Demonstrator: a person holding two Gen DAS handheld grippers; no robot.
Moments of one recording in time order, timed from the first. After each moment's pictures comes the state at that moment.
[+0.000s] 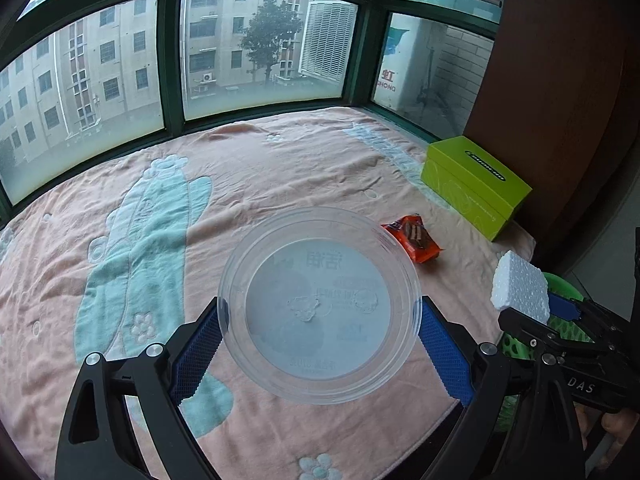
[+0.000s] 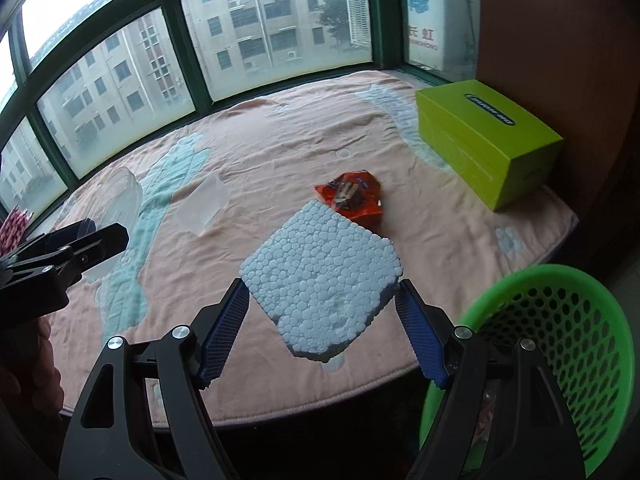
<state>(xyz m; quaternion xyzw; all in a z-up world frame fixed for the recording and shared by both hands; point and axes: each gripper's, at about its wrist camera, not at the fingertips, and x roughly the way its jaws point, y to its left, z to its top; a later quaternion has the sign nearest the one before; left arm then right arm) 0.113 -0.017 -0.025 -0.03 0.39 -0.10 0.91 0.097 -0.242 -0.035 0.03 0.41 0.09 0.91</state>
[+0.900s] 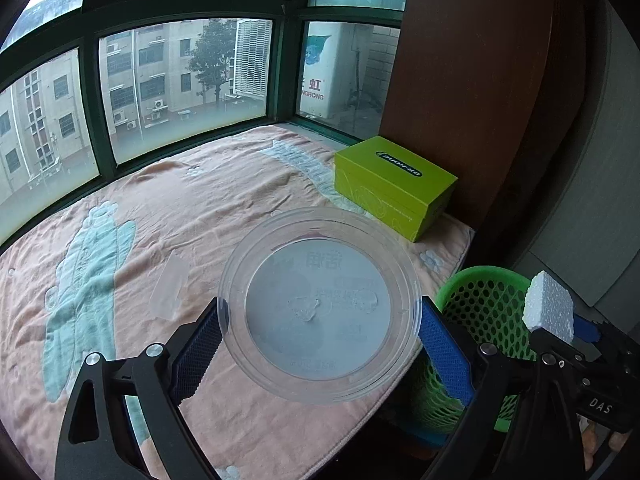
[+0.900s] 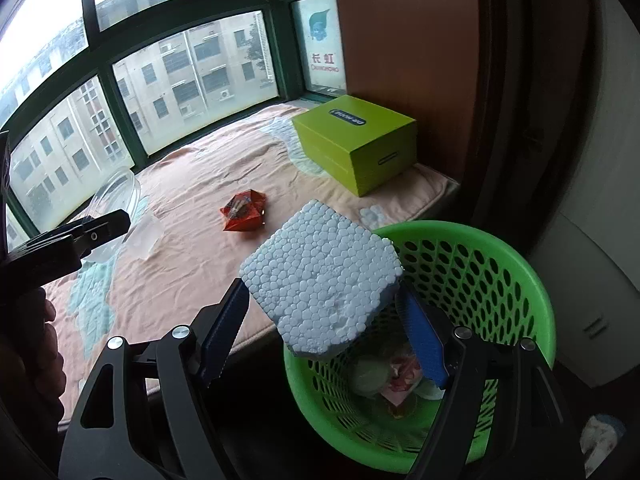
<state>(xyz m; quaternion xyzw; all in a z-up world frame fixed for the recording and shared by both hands) 0.099 -0.115 0.004 0.01 0.36 -0.19 0.91 0.005 -0.342 -0.003 0.08 0.37 -0.04 0.93</state>
